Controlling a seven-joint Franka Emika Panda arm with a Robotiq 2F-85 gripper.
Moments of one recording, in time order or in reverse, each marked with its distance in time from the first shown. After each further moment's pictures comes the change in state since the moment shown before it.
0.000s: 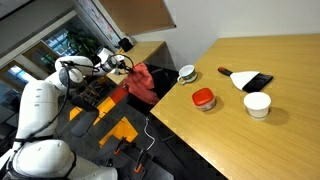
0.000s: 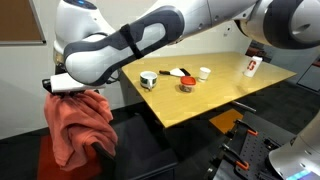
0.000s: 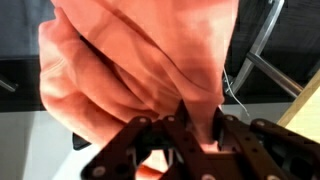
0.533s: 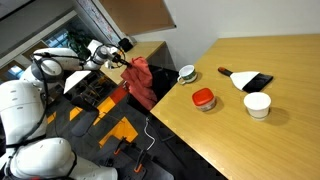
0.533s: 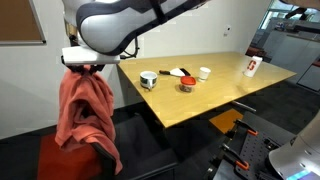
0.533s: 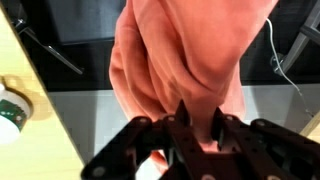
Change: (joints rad) arm 0.087 -0.250 -0.165 -0.209 -0.093 -0.139 0.163
